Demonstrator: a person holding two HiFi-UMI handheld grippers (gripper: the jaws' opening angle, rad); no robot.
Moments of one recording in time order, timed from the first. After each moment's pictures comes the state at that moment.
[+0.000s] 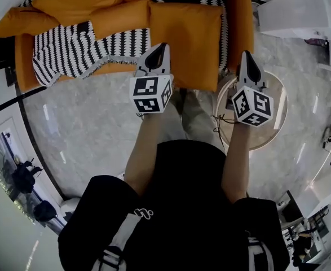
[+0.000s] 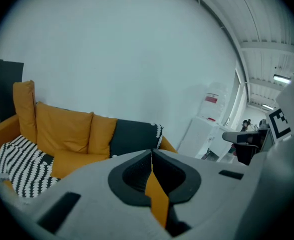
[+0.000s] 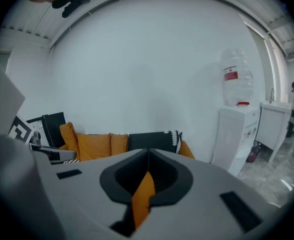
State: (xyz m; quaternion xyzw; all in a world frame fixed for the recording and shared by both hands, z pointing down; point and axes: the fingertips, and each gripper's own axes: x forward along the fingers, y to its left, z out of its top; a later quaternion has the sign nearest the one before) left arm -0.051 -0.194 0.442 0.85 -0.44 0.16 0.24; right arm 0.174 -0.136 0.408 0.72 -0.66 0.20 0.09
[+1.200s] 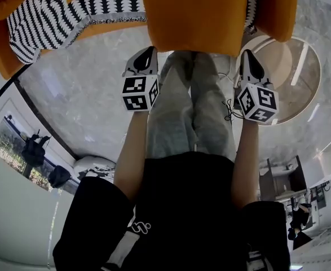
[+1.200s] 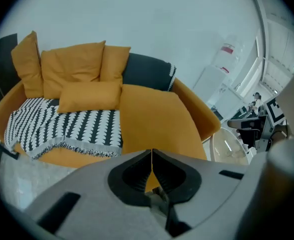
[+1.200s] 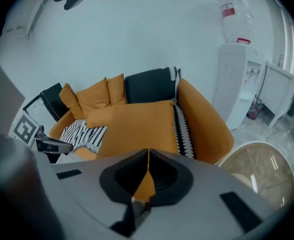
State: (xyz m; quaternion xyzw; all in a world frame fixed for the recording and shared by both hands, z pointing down) left arm -0.131 -0.068 0.717 0.76 -0.39 0.37 0.35; right arm 0.144 -0.018 0.693 0.63 -0.63 0.39 0.21
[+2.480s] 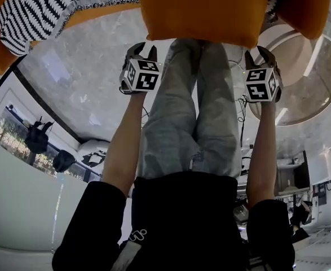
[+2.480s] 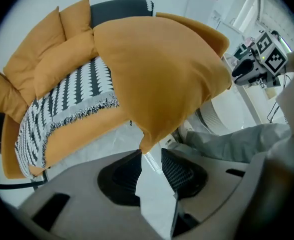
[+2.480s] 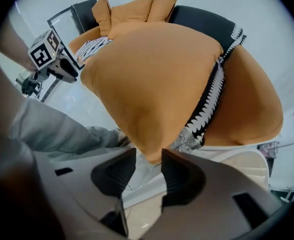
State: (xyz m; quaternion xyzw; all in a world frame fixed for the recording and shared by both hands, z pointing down) left arm -0.192 0.028 0.891 0.68 -0.27 0.62 0.27; right arm 0.149 0.088 0.883 0.38 -0.66 0.34 0.55
